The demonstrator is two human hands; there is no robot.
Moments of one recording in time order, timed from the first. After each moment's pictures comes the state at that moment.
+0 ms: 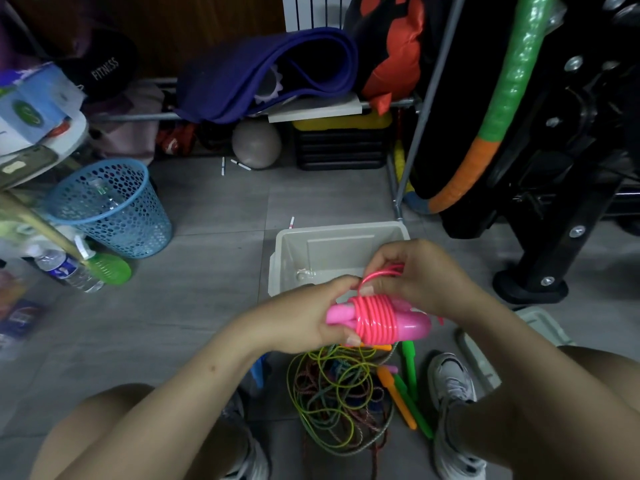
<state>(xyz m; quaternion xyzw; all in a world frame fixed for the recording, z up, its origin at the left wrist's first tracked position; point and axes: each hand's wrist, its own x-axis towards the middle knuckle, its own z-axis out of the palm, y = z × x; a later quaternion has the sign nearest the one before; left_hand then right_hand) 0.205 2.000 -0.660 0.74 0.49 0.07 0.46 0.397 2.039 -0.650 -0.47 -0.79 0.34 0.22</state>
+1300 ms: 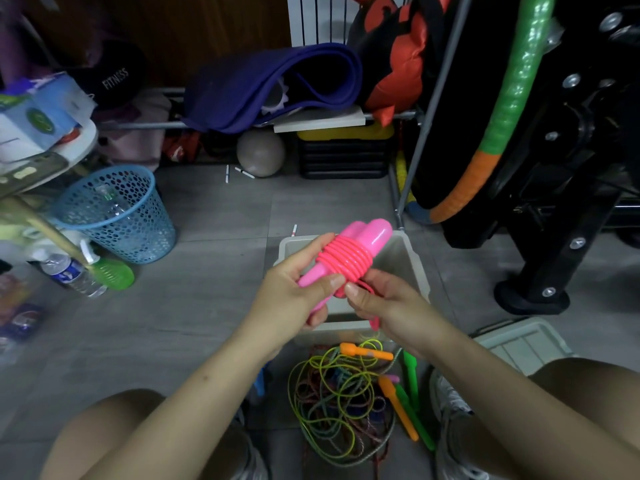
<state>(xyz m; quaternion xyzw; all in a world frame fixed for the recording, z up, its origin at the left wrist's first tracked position) 0.205 1.991 -0.650 0.45 0.52 0.45 0.57 0.365 2.014 -0.674 -0.36 -0.56 0.68 0.31</state>
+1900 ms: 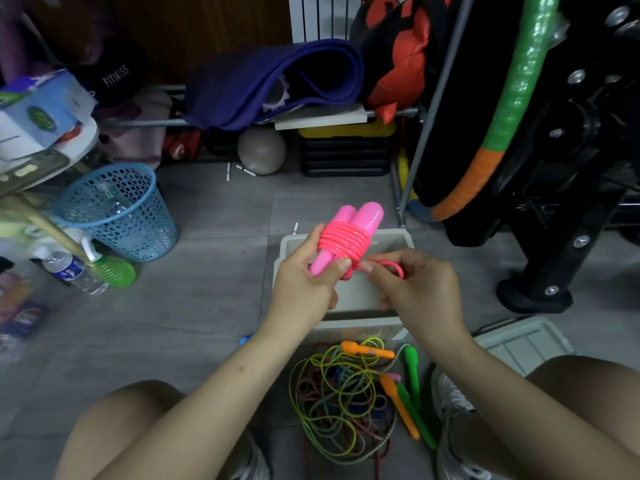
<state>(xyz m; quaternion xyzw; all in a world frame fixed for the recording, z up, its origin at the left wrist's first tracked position) 0.228 2.008 -0.661 0.43 0.59 0.49 0.48 0.365 2.007 -0.658 -0.54 -0.56 0.42 0.47</state>
